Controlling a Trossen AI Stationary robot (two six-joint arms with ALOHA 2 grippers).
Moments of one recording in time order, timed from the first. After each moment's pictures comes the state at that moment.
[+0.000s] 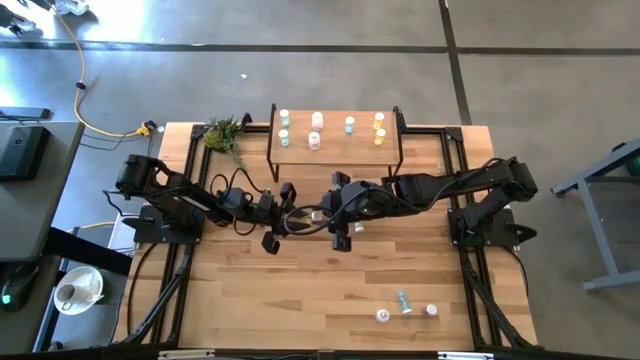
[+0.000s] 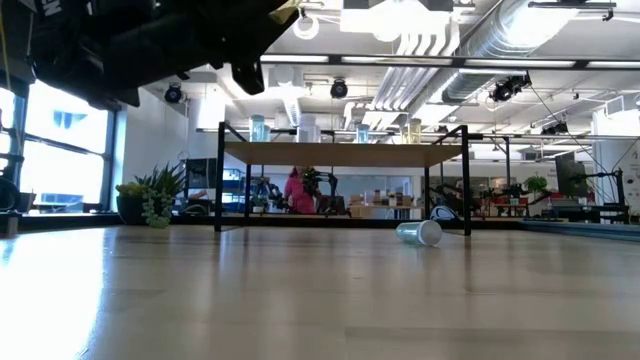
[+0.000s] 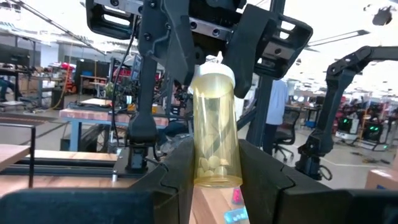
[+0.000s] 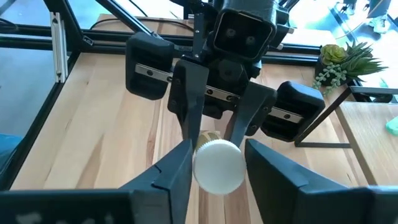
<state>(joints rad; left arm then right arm) 0.05 1.61 0.41 1.45 0.13 -0.15 0.18 1.64 1.56 -0.50 0.18 0.03</state>
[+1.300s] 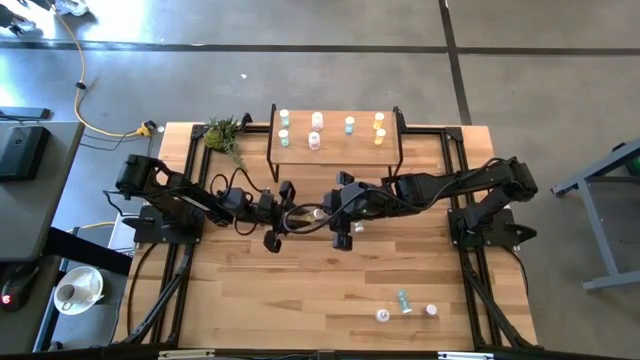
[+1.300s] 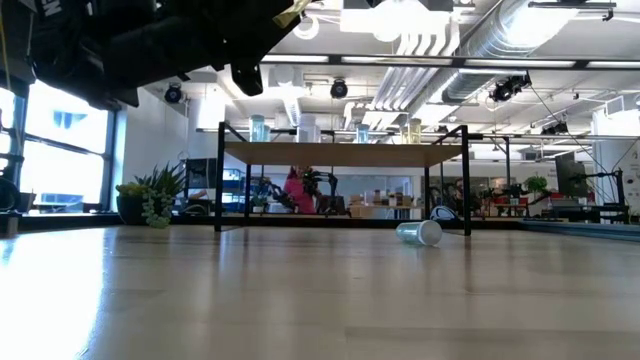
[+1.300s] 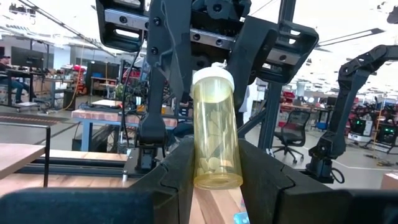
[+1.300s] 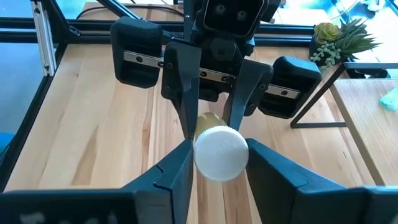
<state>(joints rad) 0.05 1.61 0.41 1.45 0.09 -0.13 0.18 1.64 1.56 -0.56 0.20 0.08</state>
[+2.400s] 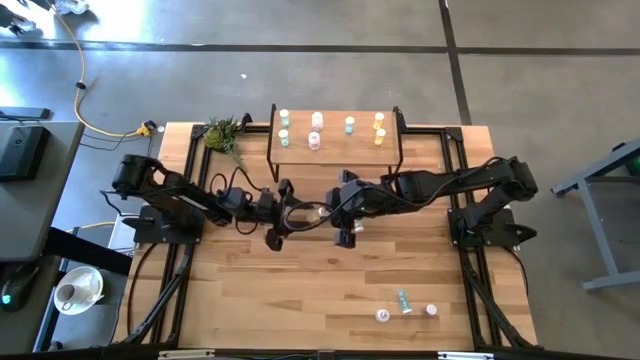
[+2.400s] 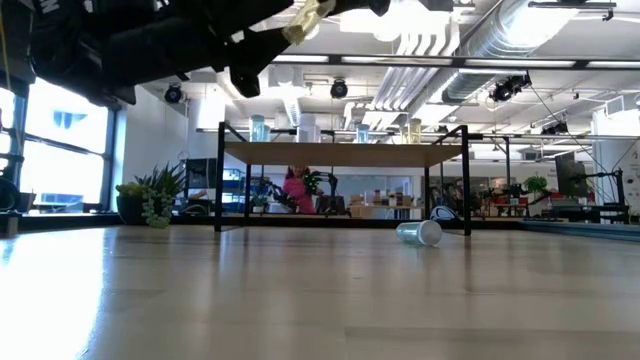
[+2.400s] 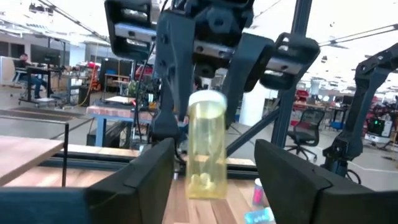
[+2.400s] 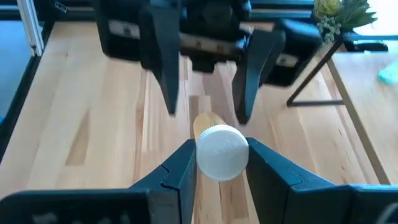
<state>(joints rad) 0.05 1.58 0.41 1.40 0.04 -0.13 0.16 1.63 1.56 -0.64 0.19 0.10</state>
